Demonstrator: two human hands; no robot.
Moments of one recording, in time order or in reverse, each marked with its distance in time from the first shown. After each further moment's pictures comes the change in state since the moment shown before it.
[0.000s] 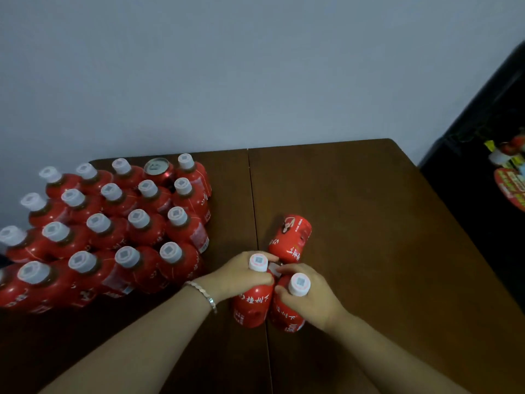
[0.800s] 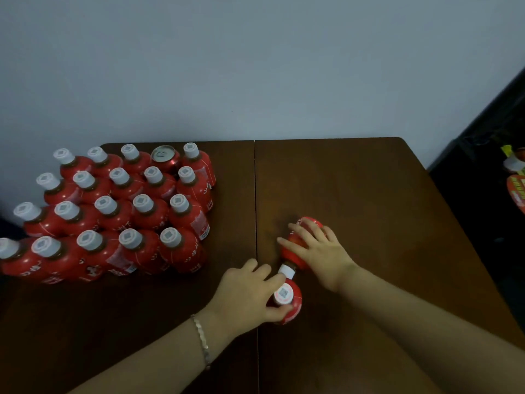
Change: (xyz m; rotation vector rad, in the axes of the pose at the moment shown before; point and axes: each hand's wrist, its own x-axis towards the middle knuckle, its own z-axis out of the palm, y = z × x) left_hand -0.052 0.018 0.048 1.187 0.301 0.446; right_hand 0.039 -0.006 -0.063 -1.285 -0.360 -0.290
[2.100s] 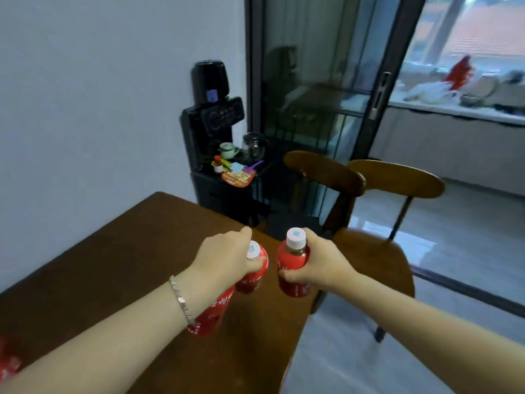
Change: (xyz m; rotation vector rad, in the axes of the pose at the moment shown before) left_hand -0.007 0.249 -0.172 0.047 -0.094 0.593; right_hand -0.383 -0.120 -0.047 0.961 0.743 1.213
